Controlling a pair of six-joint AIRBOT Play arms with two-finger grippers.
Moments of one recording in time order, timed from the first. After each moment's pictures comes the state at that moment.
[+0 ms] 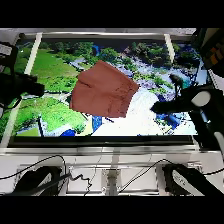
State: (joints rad) left arm -0.10 -0.77 1.02 1.67 -0.79 -1.32; right arm 0.00 -1.03 0.81 -1.00 1.06 1.32
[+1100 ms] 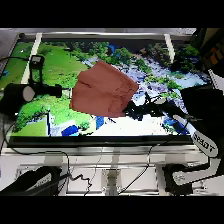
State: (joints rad) left arm -0.09 -1.15 1.02 1.62 -0.79 -1.56; right arm 0.20 -1.60 0.86 -0.45 0.78 1.47
